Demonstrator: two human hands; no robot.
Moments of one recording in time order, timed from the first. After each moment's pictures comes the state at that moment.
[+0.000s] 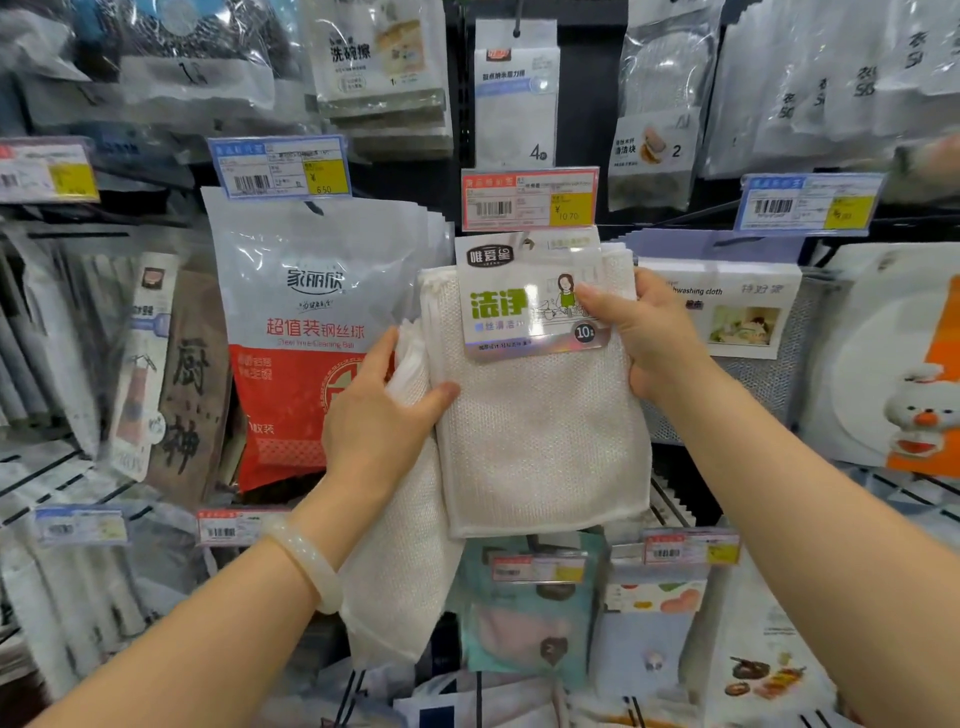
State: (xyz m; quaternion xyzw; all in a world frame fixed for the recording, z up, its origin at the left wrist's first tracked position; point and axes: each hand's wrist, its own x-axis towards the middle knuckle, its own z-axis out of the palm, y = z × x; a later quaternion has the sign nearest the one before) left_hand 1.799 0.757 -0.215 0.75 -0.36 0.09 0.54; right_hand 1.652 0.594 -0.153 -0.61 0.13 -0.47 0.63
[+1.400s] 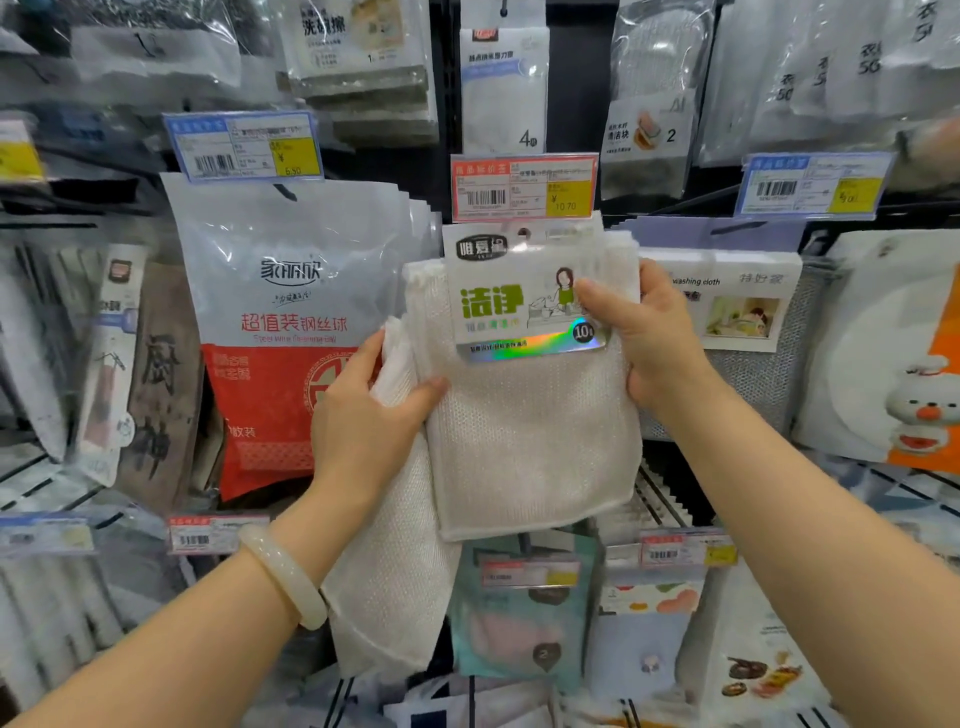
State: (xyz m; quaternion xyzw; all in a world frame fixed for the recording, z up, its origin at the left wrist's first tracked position) left_hand 1.800 0.745 -0.223 0.71 -0.37 0.09 0.59; right_hand 1.652 0.582 -0.167 -0.61 0.11 -0.50 0.61
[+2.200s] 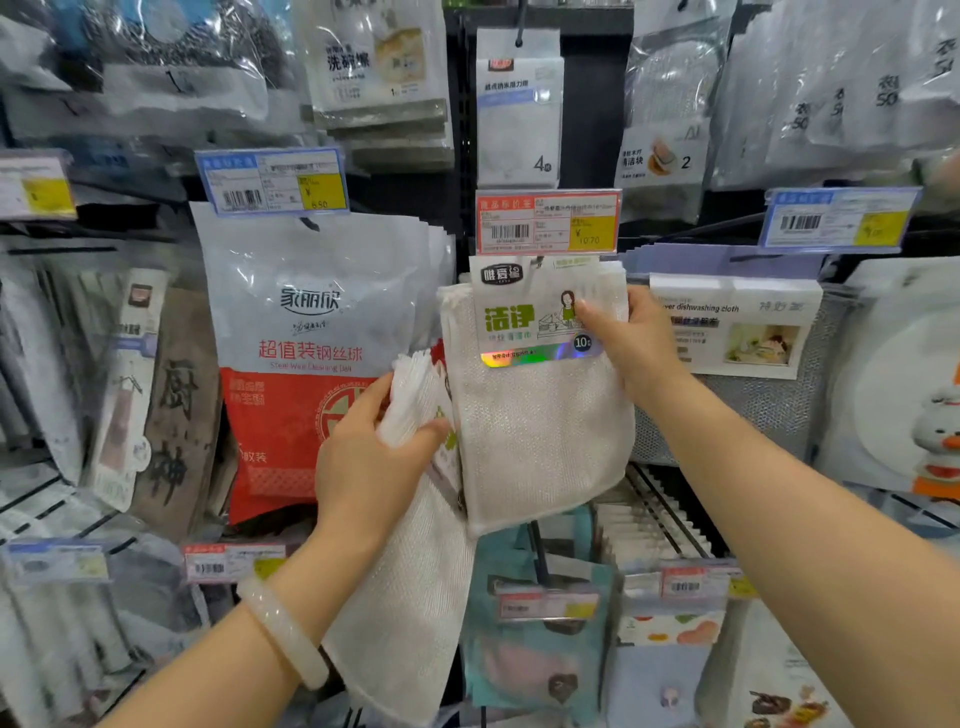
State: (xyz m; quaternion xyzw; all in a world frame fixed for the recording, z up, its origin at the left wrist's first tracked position) left_hand 1.810 0.754 -0.229 0.71 -0.36 0.07 0.60; right_hand 1.691 0.541 -0.167 -0.69 0.21 -0.53 0.46
